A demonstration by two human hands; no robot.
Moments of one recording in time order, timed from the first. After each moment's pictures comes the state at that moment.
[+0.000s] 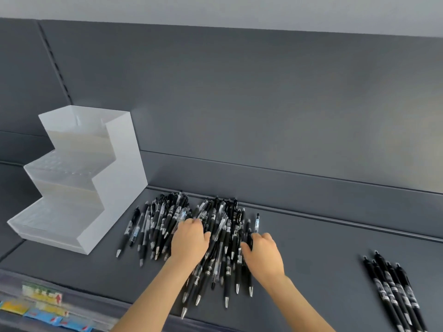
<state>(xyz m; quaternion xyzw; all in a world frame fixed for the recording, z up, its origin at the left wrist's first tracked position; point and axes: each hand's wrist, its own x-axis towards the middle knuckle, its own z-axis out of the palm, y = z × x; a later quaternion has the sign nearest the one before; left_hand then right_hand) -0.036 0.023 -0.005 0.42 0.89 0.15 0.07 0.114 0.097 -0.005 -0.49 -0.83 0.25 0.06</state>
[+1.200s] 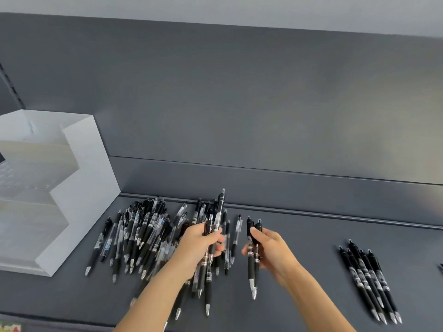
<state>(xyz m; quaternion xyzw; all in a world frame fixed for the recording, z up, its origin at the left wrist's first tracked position) 0.007 0.039 0.023 0.28 0.66 0.54 0.44 0.157 0.123 0.024 -0.44 -0.54 0.69 0.20</state>
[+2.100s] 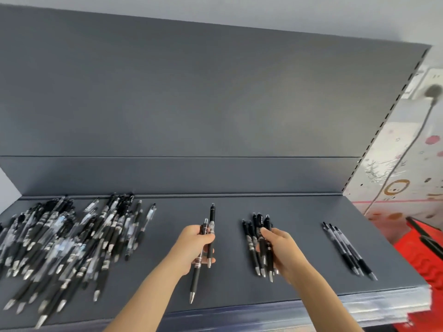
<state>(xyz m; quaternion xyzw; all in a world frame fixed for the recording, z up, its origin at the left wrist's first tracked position) 0.194 0.108 0.015 0.29 0.67 0.45 0.51 0.379 0.167 0.020 -0.54 -0.44 0.65 0.30</state>
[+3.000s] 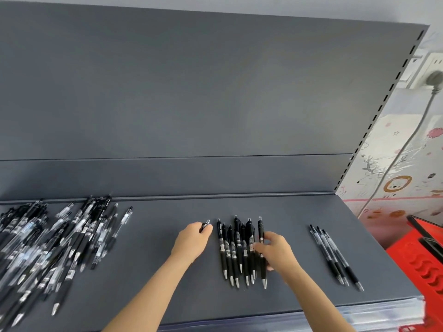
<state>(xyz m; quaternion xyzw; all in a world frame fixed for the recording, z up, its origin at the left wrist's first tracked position) 0.242 0.173 -0.013 0.39 0.79 0.30 0.36 0.429 0.226 -0.017 -0.60 -0.61 0.49 0.17</state>
